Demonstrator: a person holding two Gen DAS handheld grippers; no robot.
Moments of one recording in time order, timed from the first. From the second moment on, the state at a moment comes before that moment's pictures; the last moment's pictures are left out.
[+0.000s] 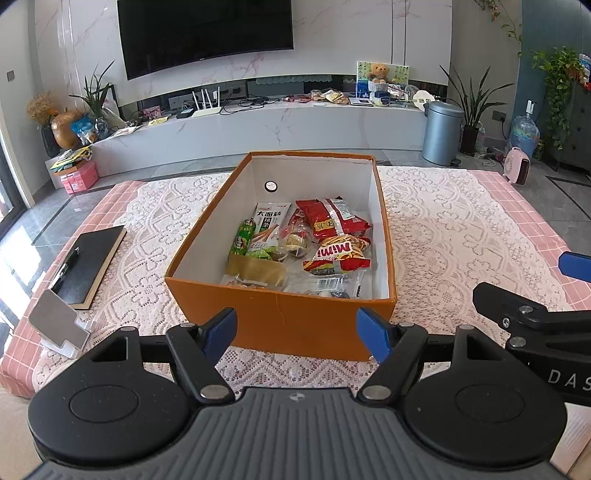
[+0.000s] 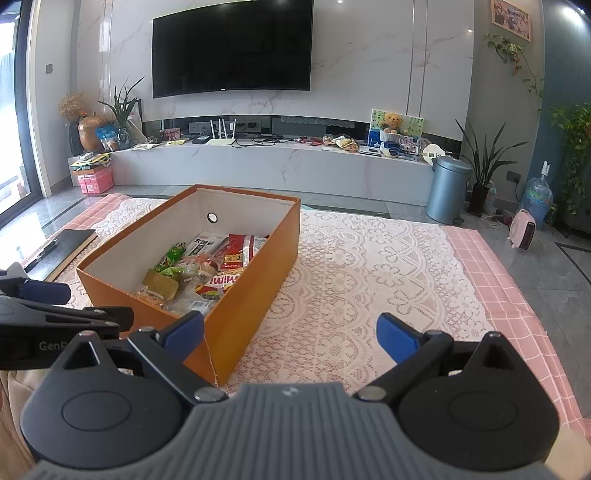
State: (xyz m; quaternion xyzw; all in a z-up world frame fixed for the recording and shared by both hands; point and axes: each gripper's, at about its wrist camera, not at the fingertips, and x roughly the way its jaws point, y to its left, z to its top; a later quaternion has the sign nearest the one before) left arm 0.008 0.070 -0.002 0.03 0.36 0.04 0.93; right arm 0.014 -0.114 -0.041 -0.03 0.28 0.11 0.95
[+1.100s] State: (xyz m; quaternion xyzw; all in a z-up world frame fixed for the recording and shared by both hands) left arm 0.007 0.071 0.003 0.03 0.36 0.04 0.93; right arm 0.013 -0.112 -0.042 -0.04 0.28 0.12 0.95
